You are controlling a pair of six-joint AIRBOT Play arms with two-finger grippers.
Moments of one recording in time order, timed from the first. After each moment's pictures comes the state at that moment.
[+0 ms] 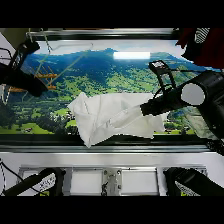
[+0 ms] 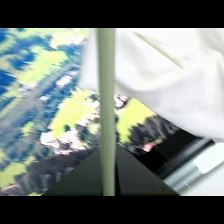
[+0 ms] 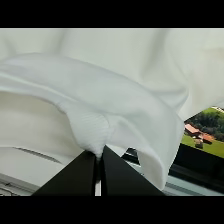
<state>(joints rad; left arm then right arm) 0.12 -1.22 1.51 1.25 -1.60 -0.79 0.51 -1.07 1.36 -1.54 1.52 1.78</state>
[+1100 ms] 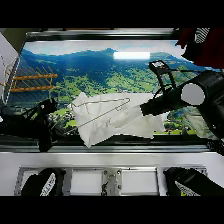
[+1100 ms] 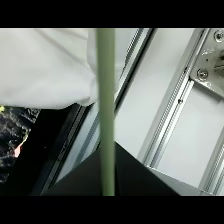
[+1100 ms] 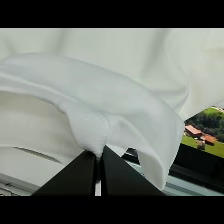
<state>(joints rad) 0.12 -0.75 0.89 1.00 -1.74 -0.47 0.51 -1.07 1.36 -1.54 1.52 1.78</state>
